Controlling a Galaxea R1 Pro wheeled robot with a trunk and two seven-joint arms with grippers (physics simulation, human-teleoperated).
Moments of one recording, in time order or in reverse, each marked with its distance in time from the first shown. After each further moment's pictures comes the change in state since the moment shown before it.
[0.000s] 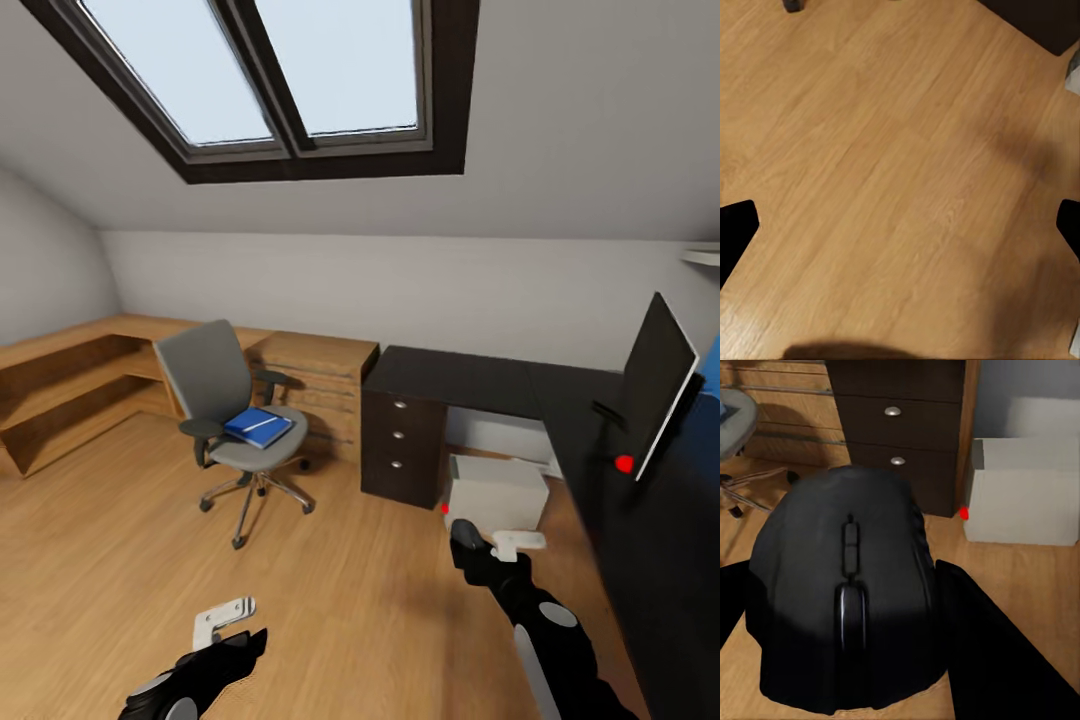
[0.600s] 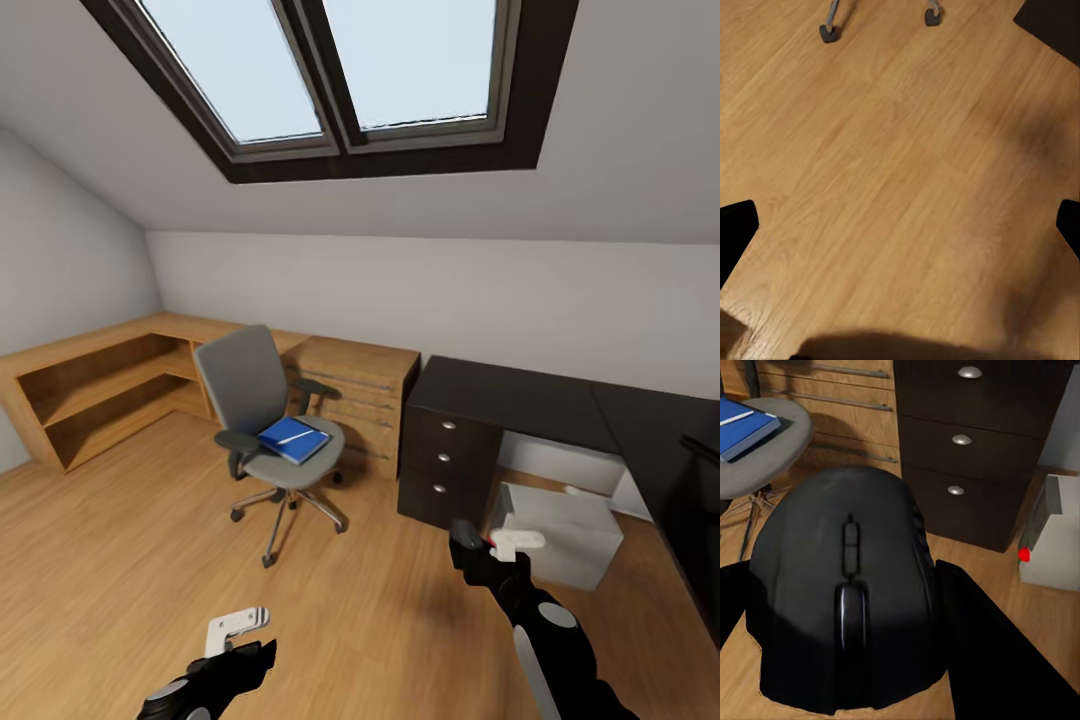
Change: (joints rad) left arm 0.000 0.000 -0.058 0.031 -0.047 0.000 -0.001; right arm 0.000 -0.010 0.015 0.000 0.005 -0.008 0.001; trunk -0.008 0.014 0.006
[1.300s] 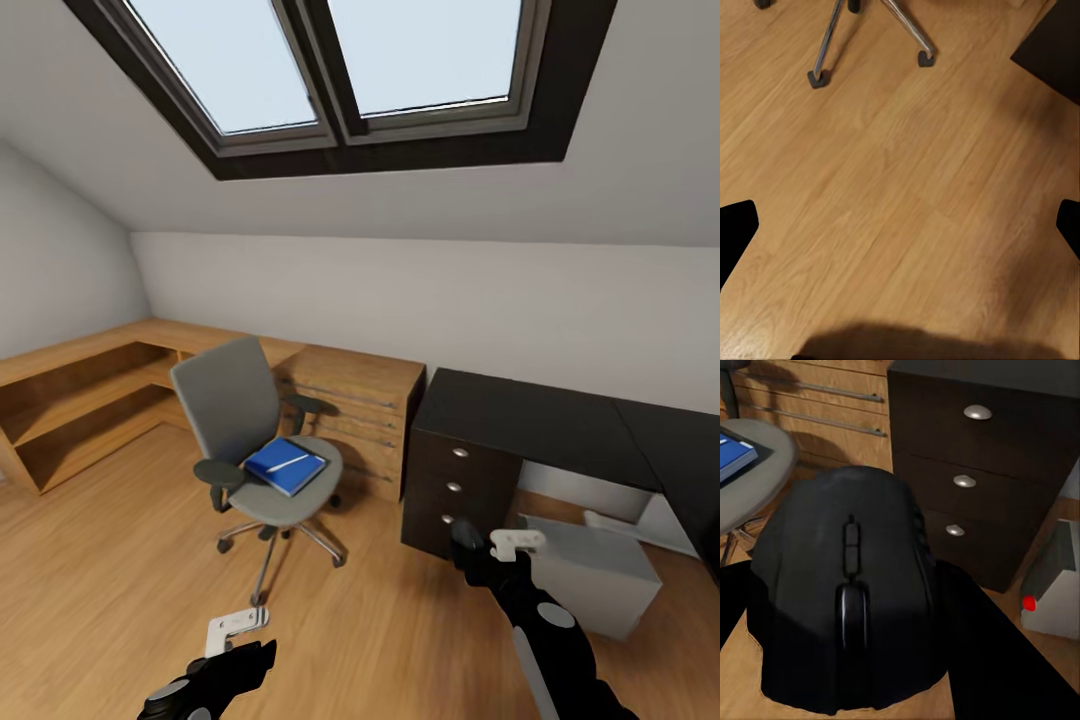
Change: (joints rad) left arm 0.000 -0.002 0.000 0.000 -0.007 0.000 -0.001; right arm 0.000 0.000 0.001 0.002 0.035 -0.002 0.001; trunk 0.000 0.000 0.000
